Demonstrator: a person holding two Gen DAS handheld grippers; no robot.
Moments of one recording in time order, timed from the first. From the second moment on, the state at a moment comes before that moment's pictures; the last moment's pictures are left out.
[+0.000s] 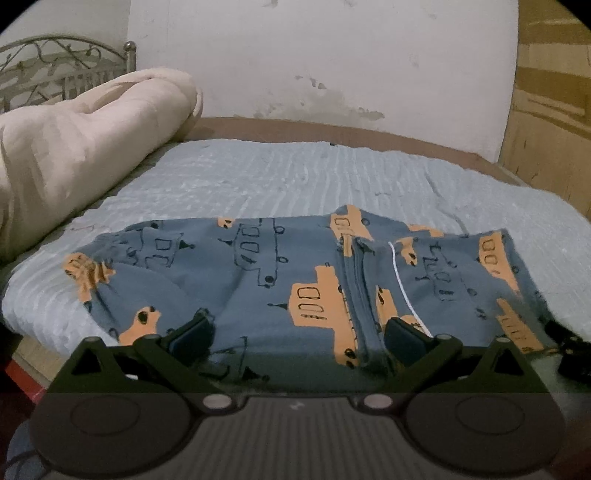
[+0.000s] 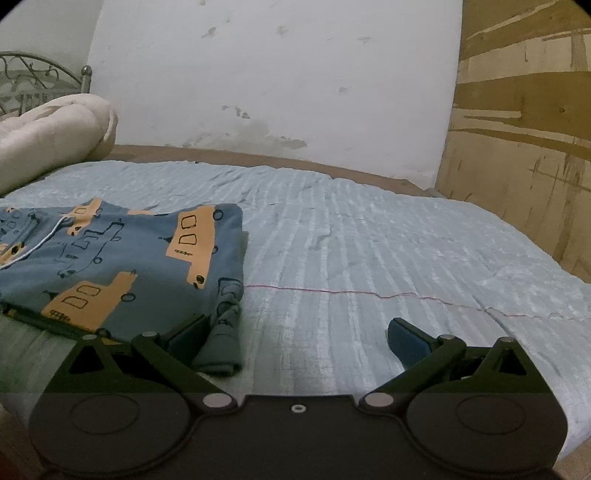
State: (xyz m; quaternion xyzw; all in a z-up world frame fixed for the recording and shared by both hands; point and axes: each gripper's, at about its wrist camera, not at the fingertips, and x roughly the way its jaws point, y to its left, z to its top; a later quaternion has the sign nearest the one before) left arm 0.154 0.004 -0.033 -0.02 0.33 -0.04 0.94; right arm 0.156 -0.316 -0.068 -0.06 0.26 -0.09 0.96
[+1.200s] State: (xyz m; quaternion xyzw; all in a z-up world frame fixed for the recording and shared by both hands) left arm 0.189 0.121 -0.050 -0.10 0.29 0.07 0.95; right arm 0.227 -0.176 -0.065 -0.11 0.22 0.08 0.97
